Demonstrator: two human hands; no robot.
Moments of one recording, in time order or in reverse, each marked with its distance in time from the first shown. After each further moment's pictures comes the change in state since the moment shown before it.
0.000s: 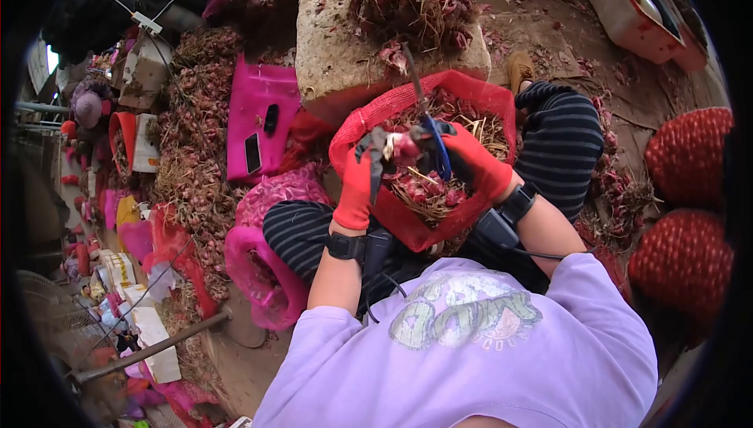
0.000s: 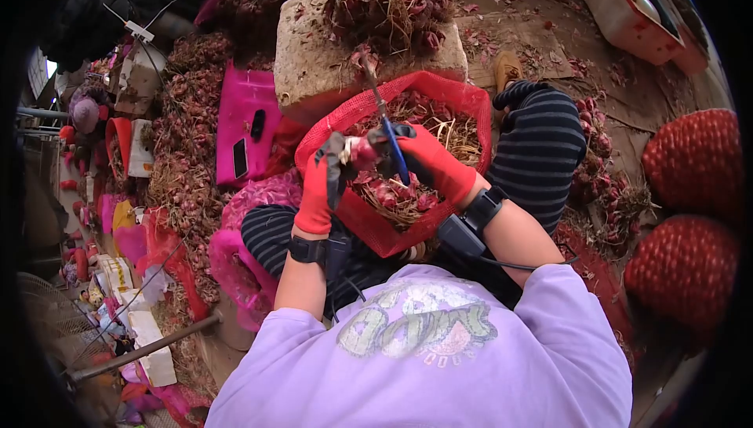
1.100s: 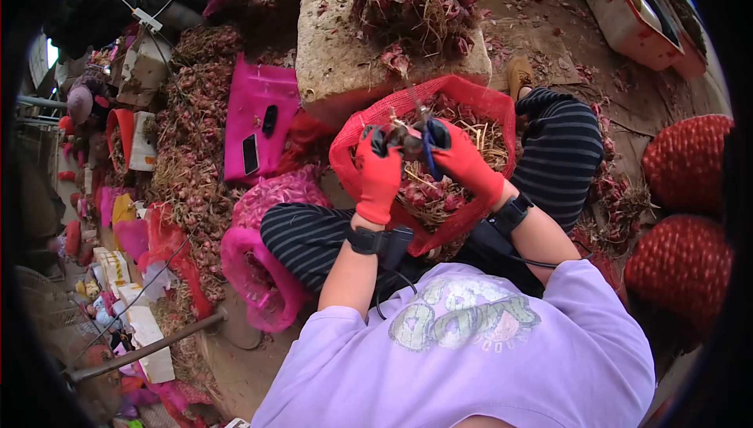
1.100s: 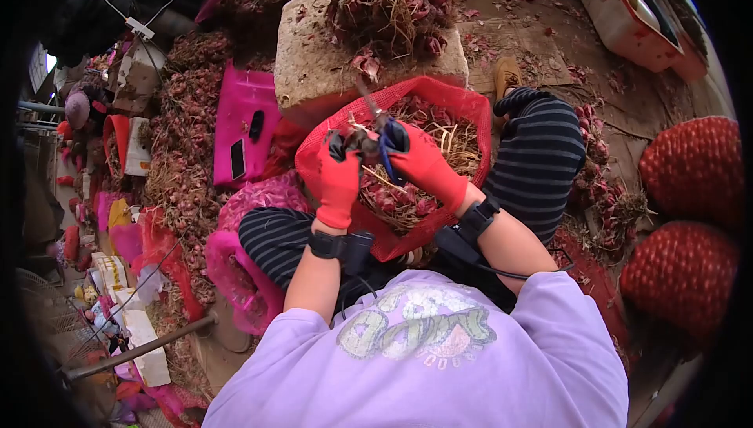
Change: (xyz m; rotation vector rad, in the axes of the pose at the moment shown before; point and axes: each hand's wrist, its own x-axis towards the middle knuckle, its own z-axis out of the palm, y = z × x) left_hand 0.009 -0.007 0.037 0.441 0.233 0.550; right_hand -0.004 -0.010 0.016 -0.686 0.188 -0.390
